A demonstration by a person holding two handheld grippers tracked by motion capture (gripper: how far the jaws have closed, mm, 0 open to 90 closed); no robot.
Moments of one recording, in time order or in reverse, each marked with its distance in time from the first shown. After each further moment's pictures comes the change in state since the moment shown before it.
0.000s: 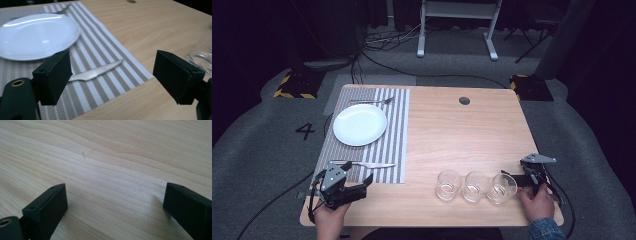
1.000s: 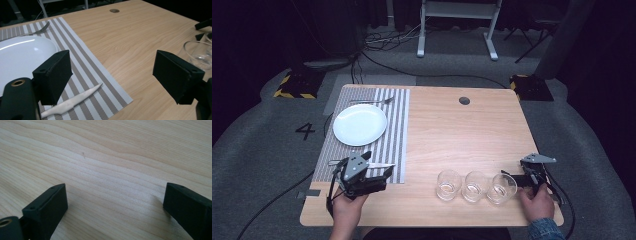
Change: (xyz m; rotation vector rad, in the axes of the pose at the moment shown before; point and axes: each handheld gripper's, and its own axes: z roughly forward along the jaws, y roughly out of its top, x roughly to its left) left arm -0.043 0.042 0.026 -0.002 -0.082 0.111; right arm 0.000 0.000 0.000 0.000 -0.001 0.000
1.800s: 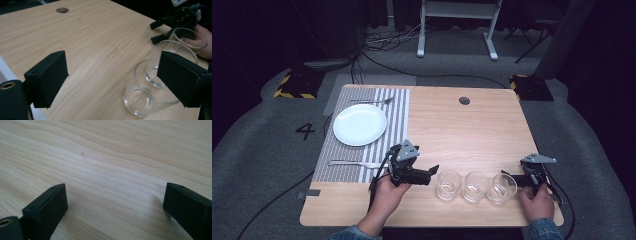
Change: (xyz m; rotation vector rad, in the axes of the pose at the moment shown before) left arm -0.060 0.044 0.080 0.060 -0.300 0.042; right arm 0.000 0.000 0.000 0.000 -0.002 0.002
